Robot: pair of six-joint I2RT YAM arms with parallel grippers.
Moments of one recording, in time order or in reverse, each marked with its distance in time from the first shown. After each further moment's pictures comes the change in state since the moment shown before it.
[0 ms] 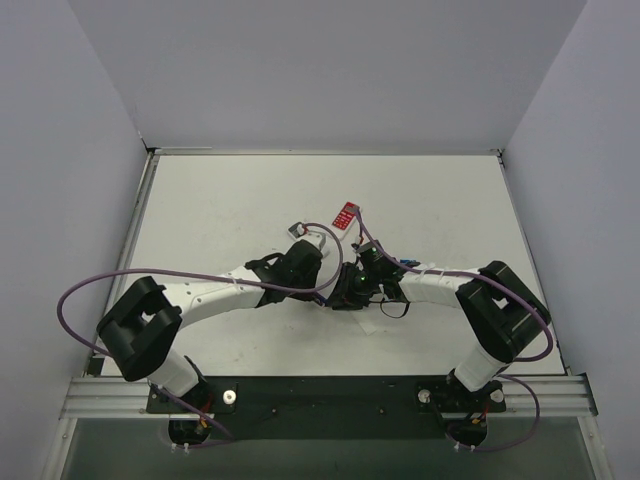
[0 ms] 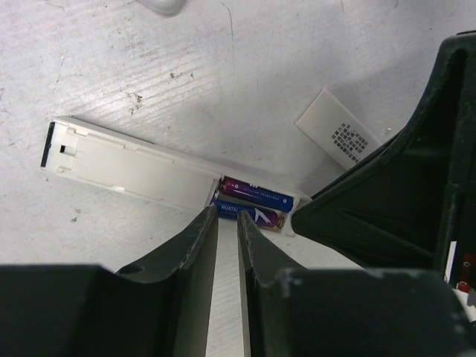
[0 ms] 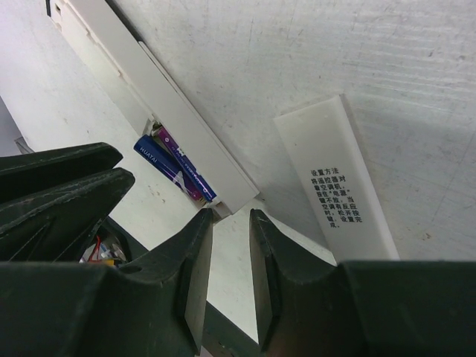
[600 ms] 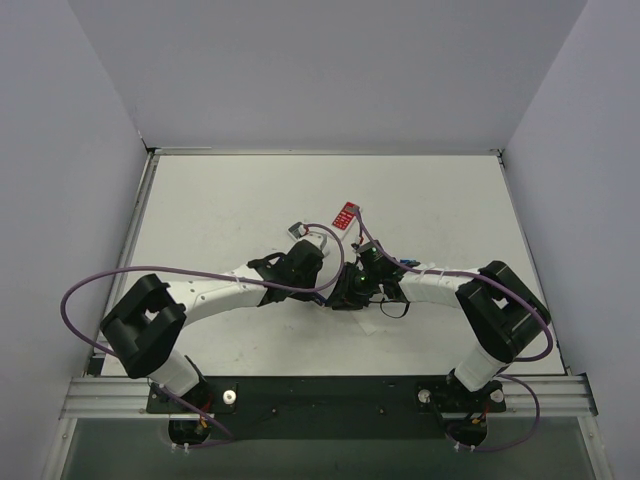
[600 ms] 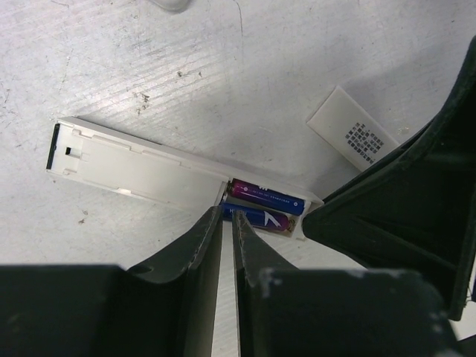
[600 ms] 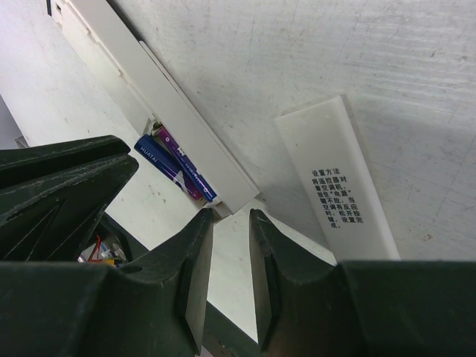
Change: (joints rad) left arm 0.003 0.033 0.021 -0.009 -0.011 0.026; right arm 0.000 0.002 0.000 0.004 -0.004 0.000
